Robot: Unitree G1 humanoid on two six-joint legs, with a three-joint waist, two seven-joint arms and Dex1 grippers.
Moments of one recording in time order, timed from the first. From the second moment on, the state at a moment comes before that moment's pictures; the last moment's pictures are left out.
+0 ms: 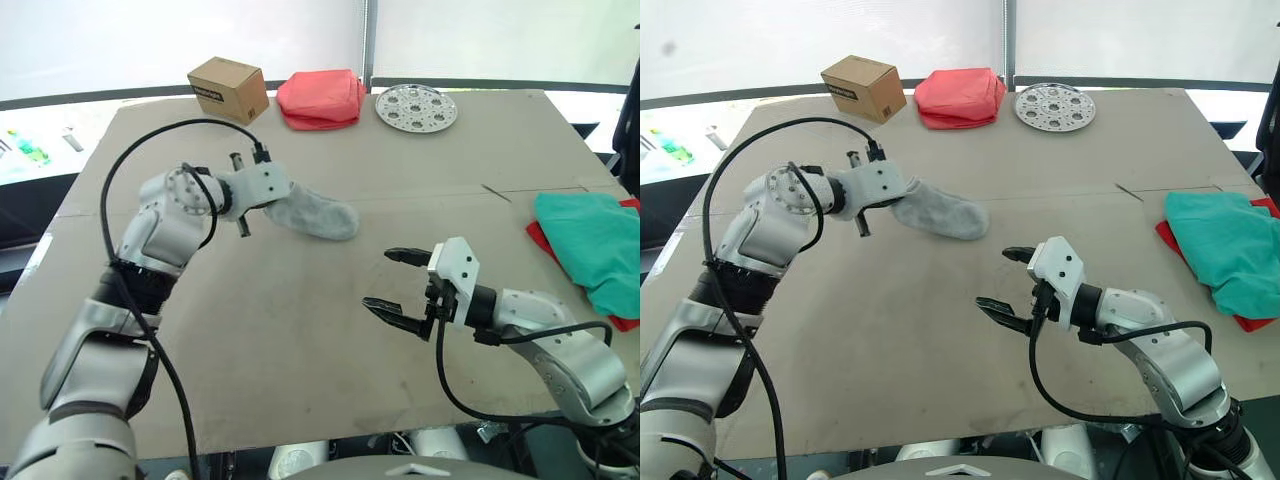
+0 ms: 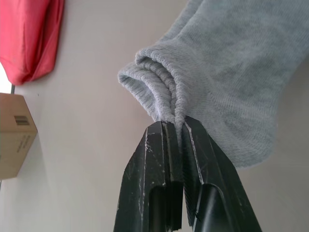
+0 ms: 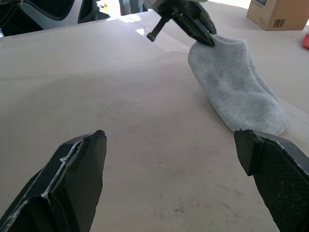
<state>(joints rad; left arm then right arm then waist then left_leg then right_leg) -0.82 0.76 -0.30 0.22 0.31 0.32 -0.95 -0.16 -0.52 0.20 -0.65 0.42 0.62 0.65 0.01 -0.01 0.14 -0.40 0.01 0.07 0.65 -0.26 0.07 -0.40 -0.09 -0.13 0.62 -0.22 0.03</state>
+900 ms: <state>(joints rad) -0.94 0.76 -0.40 0.63 0.52 -0.13 -0.86 -0.23 -0.45 0.22 -0.61 0.37 0.57 0.60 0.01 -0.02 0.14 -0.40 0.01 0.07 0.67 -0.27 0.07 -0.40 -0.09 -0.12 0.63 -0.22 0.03</state>
